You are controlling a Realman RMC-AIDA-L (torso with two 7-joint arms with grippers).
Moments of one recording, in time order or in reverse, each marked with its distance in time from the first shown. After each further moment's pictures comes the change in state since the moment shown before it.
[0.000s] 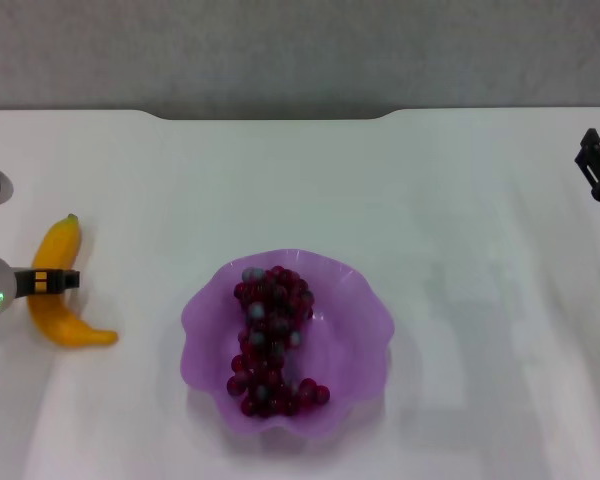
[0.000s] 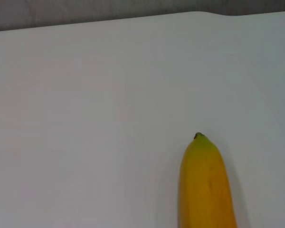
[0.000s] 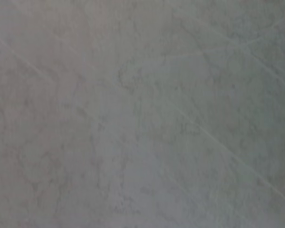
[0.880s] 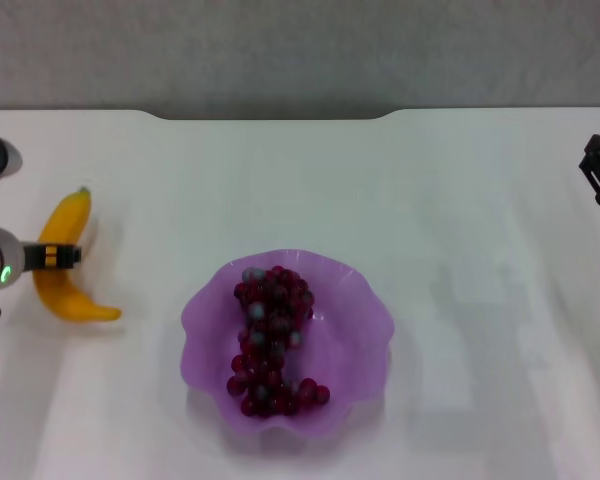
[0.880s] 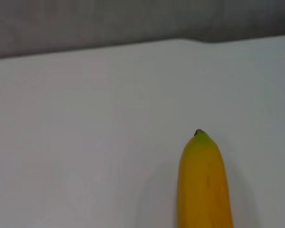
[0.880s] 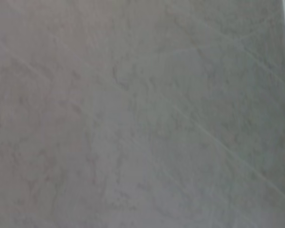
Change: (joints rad) left arm 0.003 -0.001 0.007 0.110 -0.002 -0.075 0.008; right arm -0.009 0.000 -0.001 0.006 0.000 0.001 0.017
